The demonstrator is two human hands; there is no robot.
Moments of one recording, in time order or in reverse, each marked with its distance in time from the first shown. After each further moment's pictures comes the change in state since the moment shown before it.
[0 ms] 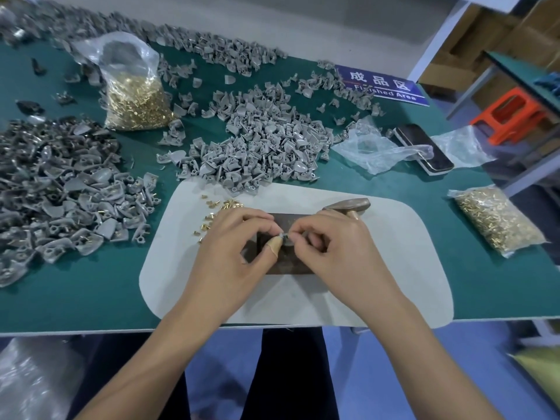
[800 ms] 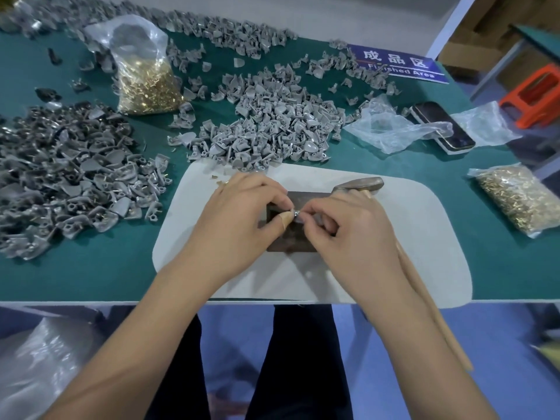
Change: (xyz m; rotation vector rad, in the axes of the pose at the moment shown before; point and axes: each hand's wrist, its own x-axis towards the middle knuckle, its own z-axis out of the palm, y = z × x) left_hand 0.021 0.010 -0.020 0.220 -0.202 0.055; right_hand -0.013 0.002 0.013 -0.144 0.139 -0.078
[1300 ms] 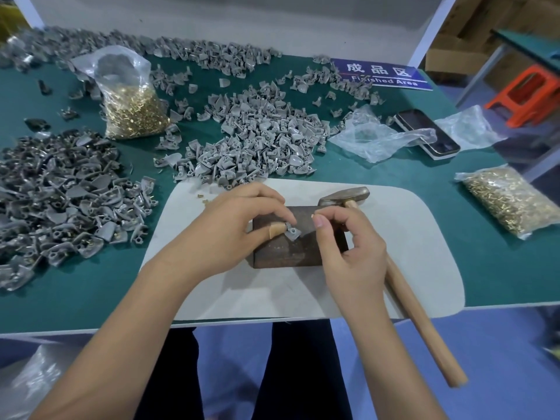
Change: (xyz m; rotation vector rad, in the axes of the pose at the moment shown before) left_hand 0.026 -0.003 -0.004 -0.091 -0.228 0.085; right_hand -0.025 0.029 0.028 0.474 0.423 0.225
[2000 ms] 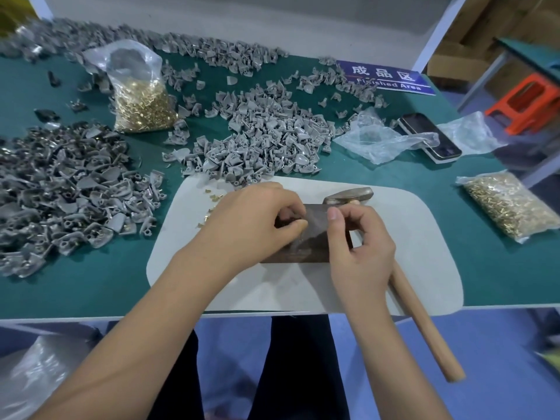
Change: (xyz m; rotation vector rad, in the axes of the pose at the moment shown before) left_hand 0.005 0.027 0.004 0.206 0.055 -0.098; right_hand -0.001 -0.001 0.002 -0.030 0.114 0.031
